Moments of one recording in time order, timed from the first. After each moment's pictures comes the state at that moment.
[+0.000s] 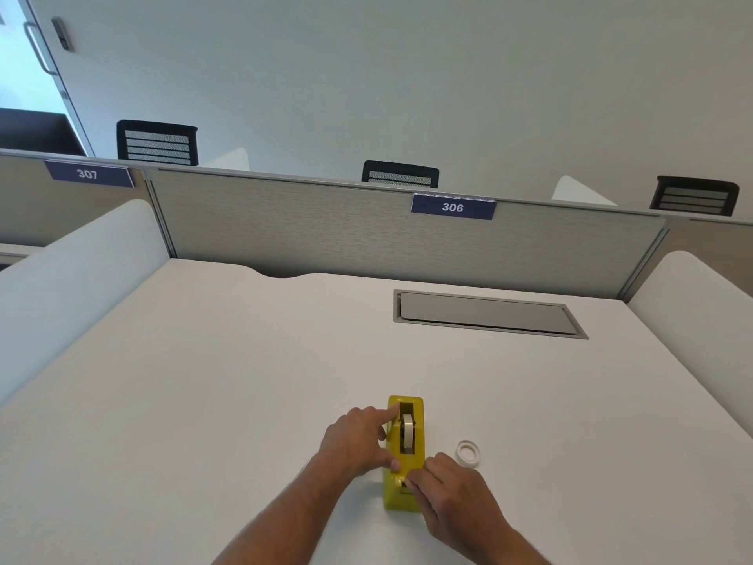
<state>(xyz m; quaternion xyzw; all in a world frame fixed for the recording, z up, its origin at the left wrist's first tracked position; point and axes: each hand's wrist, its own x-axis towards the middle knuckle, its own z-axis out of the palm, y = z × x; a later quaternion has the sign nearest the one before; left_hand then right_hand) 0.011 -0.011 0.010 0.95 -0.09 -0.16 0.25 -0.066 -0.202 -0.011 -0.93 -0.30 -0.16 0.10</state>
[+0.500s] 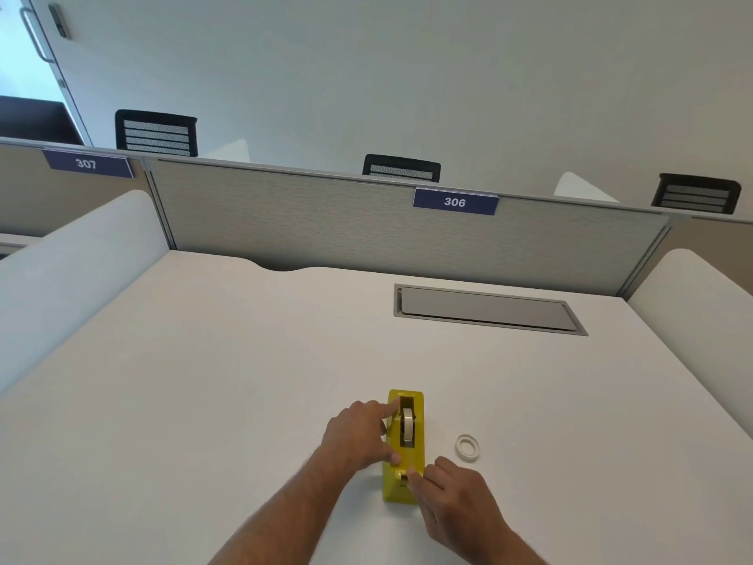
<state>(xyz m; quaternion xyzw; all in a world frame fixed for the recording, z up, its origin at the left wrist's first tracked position) 0.012 -0.013 0.009 0.95 -0.09 -0.17 0.24 -0.074 -0.201 -0.012 -0.92 -0.33 -0.19 0.07</state>
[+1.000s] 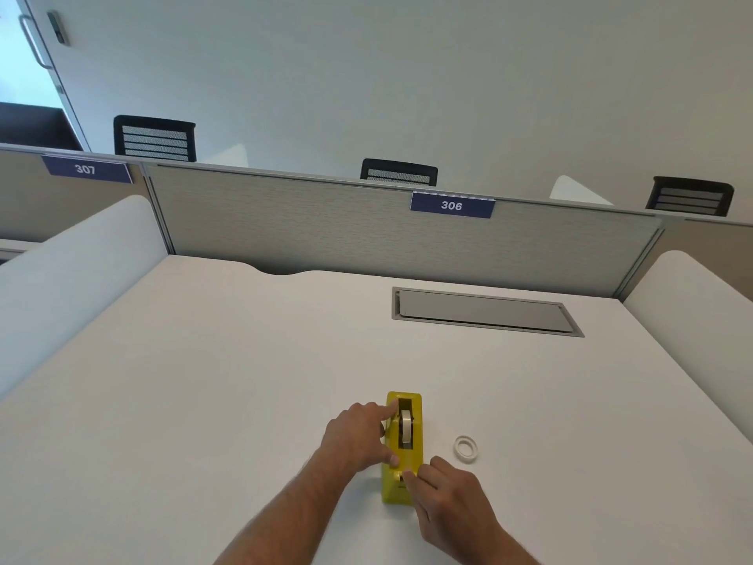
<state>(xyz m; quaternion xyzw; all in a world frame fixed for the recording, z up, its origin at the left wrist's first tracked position) 0.012 -0.015 0.007 0.96 -0.10 -0.16 0.22 -0.077 -0.194 -0.010 -0.93 -0.31 -0.18 0.09</state>
